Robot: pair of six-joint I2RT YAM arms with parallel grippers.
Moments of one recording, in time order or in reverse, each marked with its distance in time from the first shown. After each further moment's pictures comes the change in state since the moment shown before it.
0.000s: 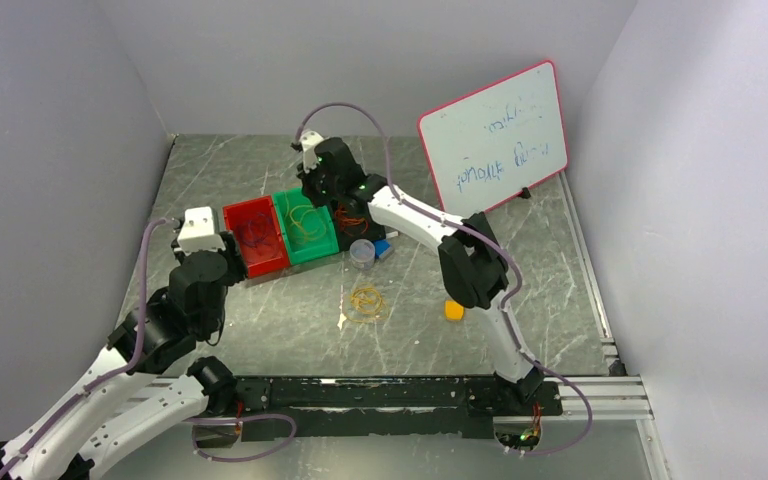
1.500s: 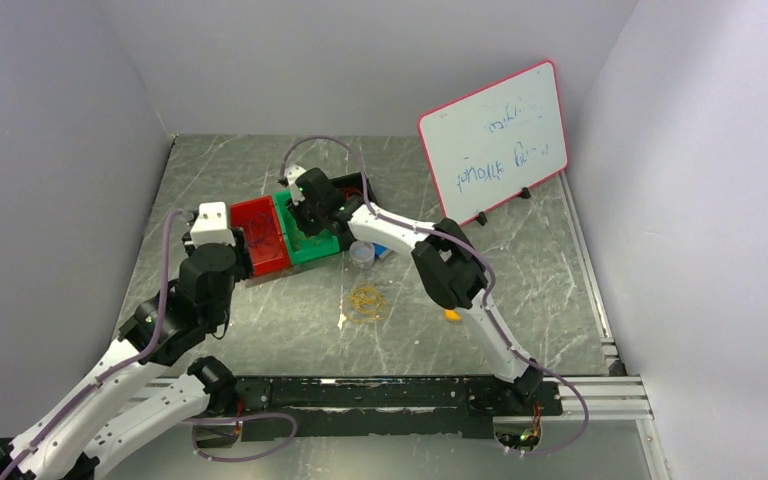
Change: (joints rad) left arm 0.050 0.054 -0.013 0.039 0.071 0.051; right arm 0.069 0.160 0.034 -0.066 0.056 -0.012
